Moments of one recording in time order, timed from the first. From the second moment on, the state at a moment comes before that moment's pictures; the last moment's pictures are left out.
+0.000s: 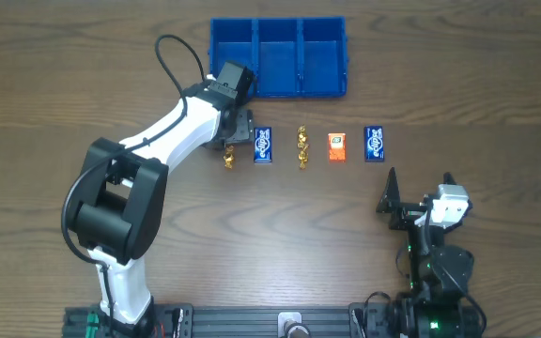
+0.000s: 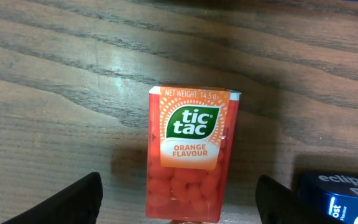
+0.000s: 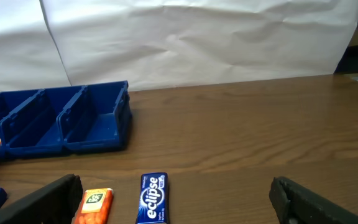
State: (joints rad) left arm -0.44 2.03 1.37 -0.66 -0.11 -0.51; right arm -0.01 0.01 0.02 -0.08 0.05 0.08
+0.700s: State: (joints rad) left arm -0.42 2.06 1.37 -0.64 -0.08 -0.52; right arm -0.01 0.01 0.02 -0.08 0.05 0.08
